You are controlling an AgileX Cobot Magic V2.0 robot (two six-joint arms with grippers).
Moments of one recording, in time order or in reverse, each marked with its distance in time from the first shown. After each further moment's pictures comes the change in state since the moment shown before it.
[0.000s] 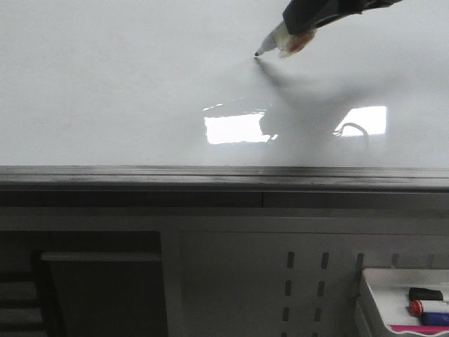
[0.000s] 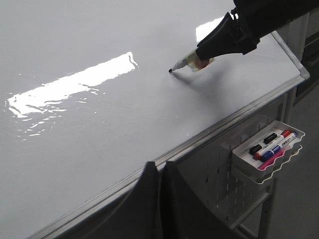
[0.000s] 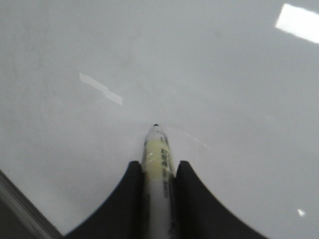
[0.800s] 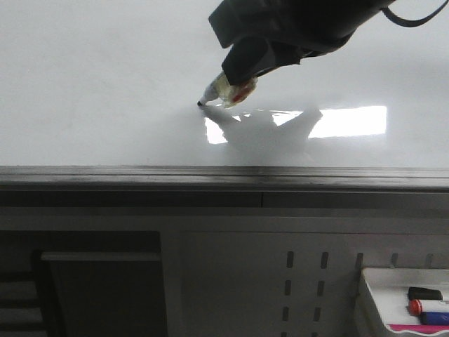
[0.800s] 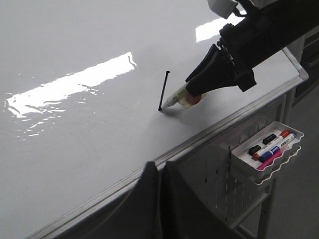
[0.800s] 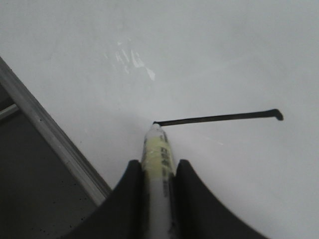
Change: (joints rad) left arm 0.000 0.000 0.000 -0.002 -0.002 -0.002; right arm 0.139 0.101 -0.012 0.002 0.019 0.006
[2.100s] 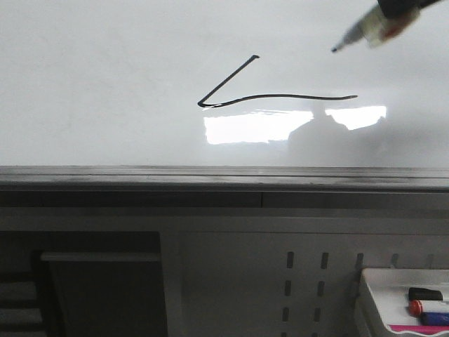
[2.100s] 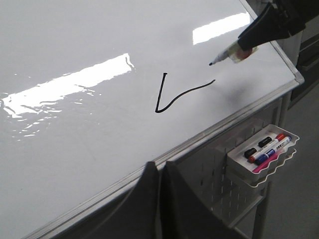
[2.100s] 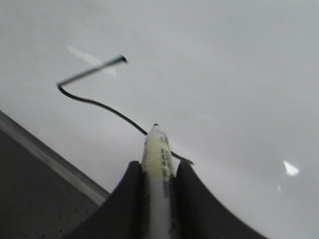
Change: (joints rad) left arm 0.000 0.000 0.000 -0.019 -0.004 0.000; right arm -0.235 -0.327 0.018 -0.006 0.297 0.010
